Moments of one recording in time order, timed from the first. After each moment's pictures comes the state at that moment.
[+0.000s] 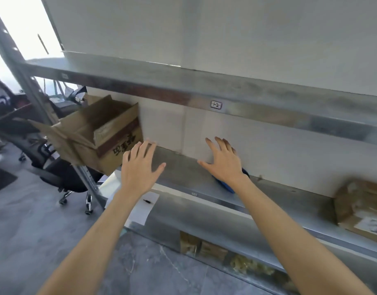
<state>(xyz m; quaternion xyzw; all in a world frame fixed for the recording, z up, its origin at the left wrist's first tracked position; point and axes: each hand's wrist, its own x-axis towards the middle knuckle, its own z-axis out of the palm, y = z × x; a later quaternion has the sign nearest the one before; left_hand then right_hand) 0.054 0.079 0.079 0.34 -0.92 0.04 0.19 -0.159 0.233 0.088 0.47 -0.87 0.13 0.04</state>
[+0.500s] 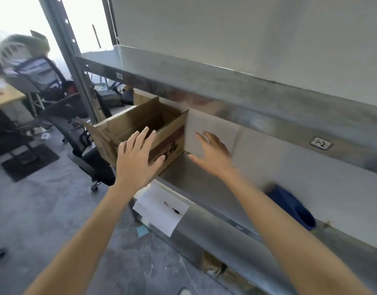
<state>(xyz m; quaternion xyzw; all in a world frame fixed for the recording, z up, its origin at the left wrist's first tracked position) 0.112 -0.079 0.085 0.41 -0.88 0.06 0.24 -0.118 0.009 0.091 0.60 -0.78 0.16 -0.01</state>
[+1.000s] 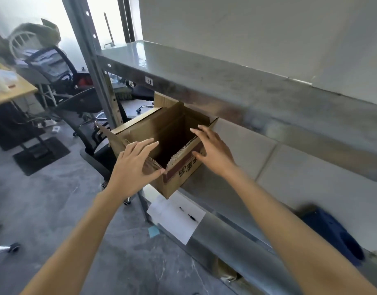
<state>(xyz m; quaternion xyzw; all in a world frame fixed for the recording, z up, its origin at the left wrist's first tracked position) 0.173 -0.177 0.074 0.36 -0.91 -0.04 0.22 -0.085 -0.105 0.084 0.65 -0.73 0.21 -0.01</state>
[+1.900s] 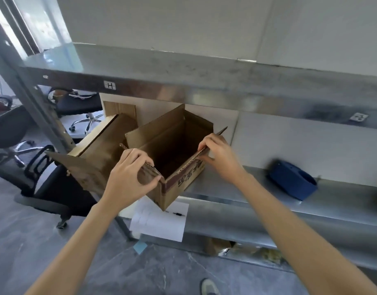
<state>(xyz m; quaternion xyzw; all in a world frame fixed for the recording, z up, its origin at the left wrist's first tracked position) 0.161 -0.207 0.064 0.10 -0.93 -0.14 0.32 -0.062 -0.026 0.070 0.52 -0.80 0.29 0.09</state>
